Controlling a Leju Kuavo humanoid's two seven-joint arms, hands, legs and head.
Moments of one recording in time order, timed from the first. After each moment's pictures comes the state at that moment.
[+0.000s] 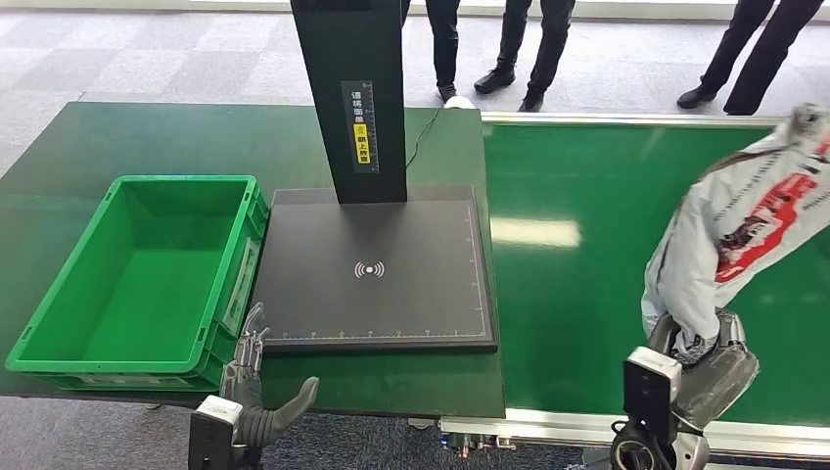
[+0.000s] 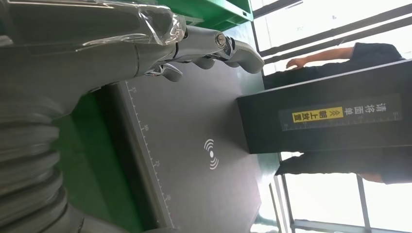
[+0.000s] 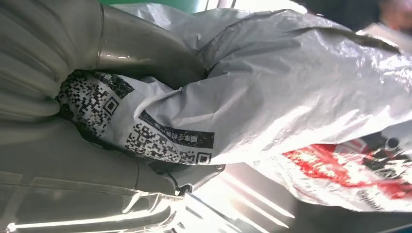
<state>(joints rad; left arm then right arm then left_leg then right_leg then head) 0.19 -0.25 -0.10 -1.52 -0.34 0.17 -0.61 -0.03 0.20 -0.24 -1.44 0.46 -0.53 -0.65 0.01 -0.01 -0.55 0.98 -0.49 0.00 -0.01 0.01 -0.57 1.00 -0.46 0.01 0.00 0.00</state>
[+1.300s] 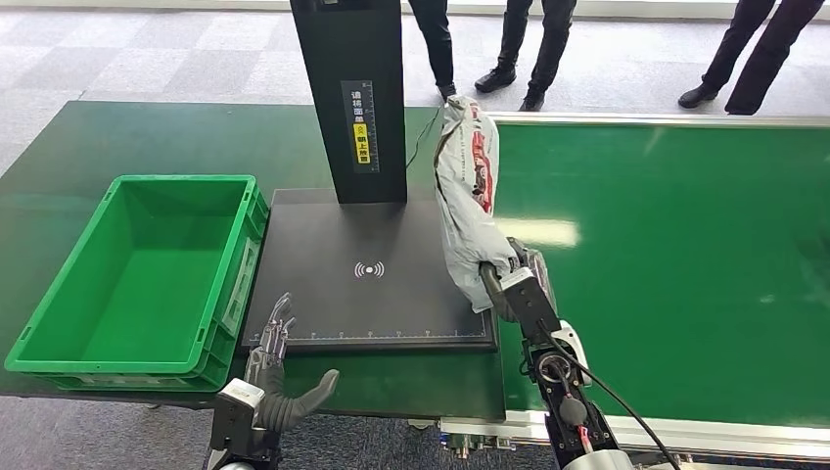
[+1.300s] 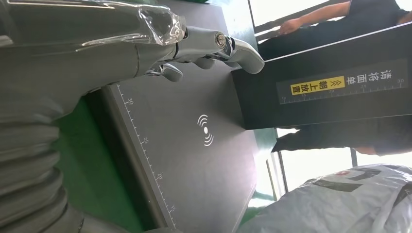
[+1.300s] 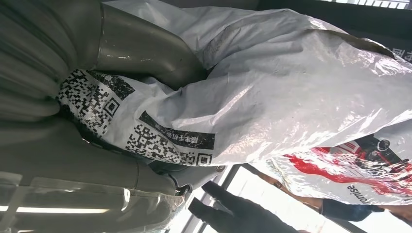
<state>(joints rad) 0.09 -0.22 -0.13 -1.39 -0.31 0.14 -0.63 -0.41 0.11 0.09 -0.84 0.37 0.00 -0.63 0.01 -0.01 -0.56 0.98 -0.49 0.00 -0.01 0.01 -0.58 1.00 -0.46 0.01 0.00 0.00</state>
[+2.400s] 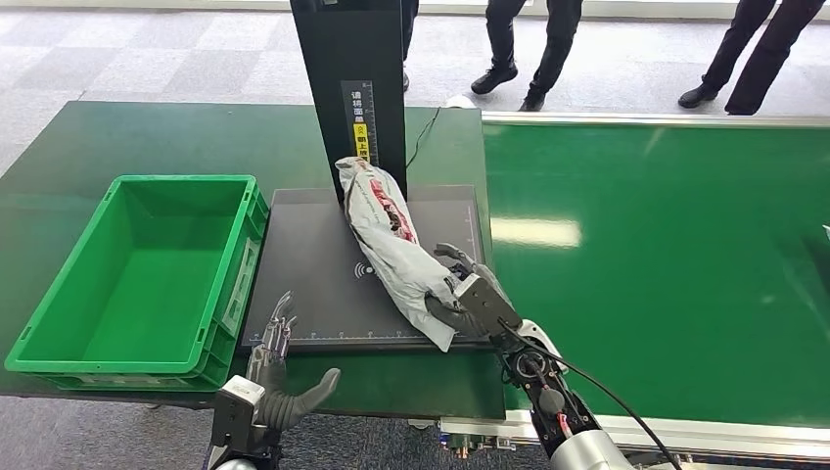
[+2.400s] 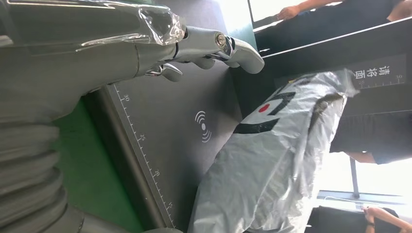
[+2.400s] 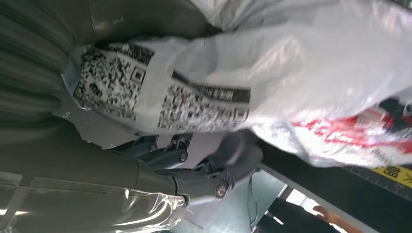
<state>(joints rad) 0.08 -0.22 -0.13 -1.38 -0.31 0.12 -0.63 -0.50 0.11 0.20 -0.63 0.38 0.18 -0.59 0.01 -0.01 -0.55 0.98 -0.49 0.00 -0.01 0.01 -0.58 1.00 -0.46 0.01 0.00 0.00</state>
